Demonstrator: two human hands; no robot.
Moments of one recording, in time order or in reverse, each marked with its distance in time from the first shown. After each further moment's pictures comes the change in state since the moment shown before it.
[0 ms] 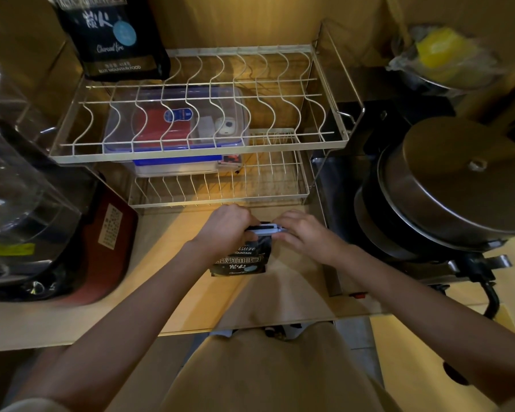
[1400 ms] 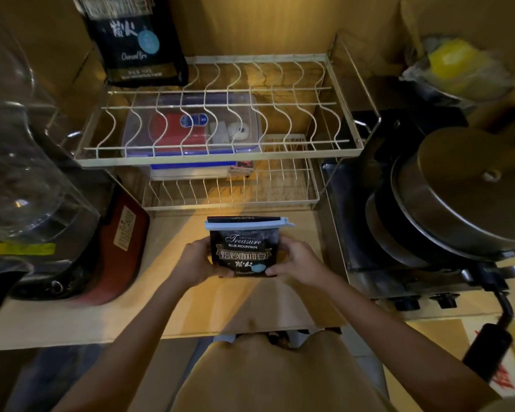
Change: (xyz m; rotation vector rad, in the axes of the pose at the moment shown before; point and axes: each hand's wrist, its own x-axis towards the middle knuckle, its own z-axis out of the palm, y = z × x) left_hand -0.048 -0.068 0.064 -0.729 0.123 -0.387; right_hand 0.005 -0.008 0.056 0.490 0.011 0.391
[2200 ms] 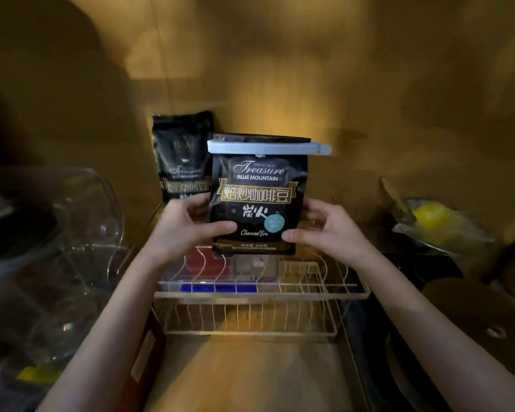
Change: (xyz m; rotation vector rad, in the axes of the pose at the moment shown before) left_hand -0.012 0.199 -0.203 -0.293 0.355 0.516; right_hand 0.001 -0.239 -0.161 0.128 0.169 -0.587
